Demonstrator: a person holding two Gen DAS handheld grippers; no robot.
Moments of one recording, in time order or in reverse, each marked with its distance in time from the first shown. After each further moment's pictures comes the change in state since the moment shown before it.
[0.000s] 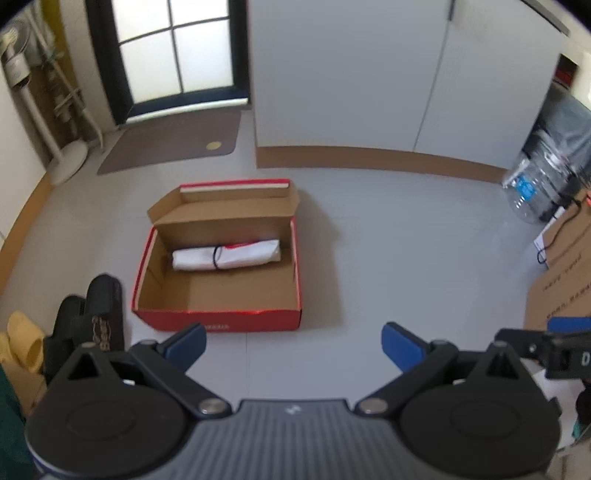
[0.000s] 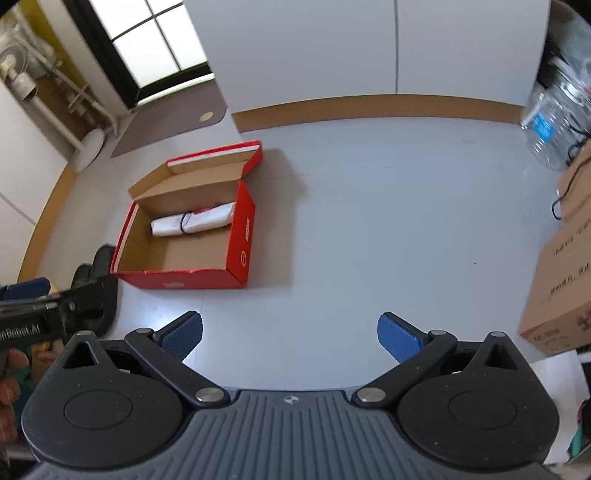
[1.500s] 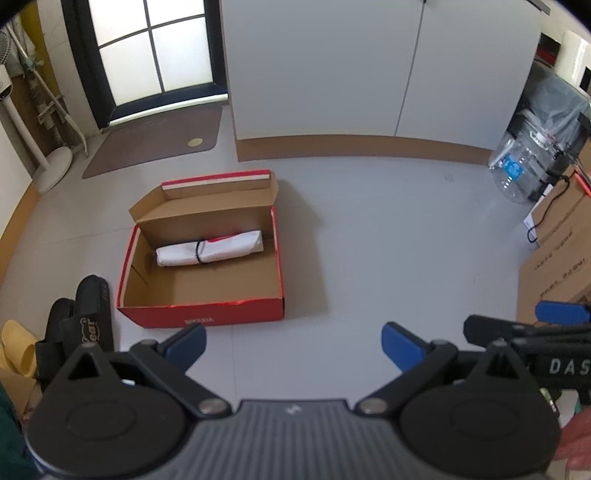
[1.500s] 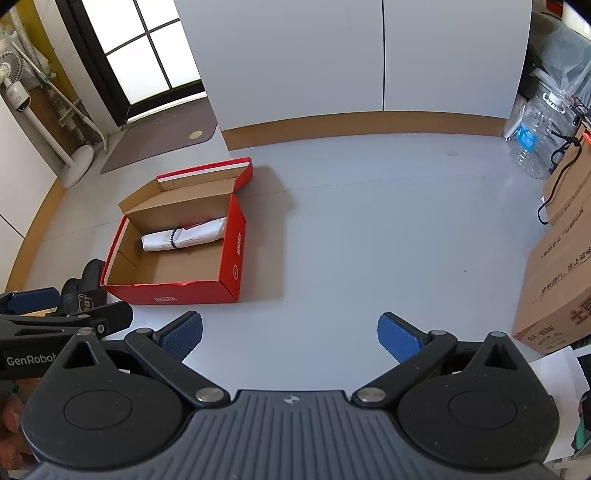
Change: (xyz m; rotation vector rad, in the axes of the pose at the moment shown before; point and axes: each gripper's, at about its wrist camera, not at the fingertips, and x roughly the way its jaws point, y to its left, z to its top) left arm 0.004 -0.022 -0.012 0.048 0.050 -0.033; right arm -0.002 0.019 -0.020 -0.039 -0.061 -0.071
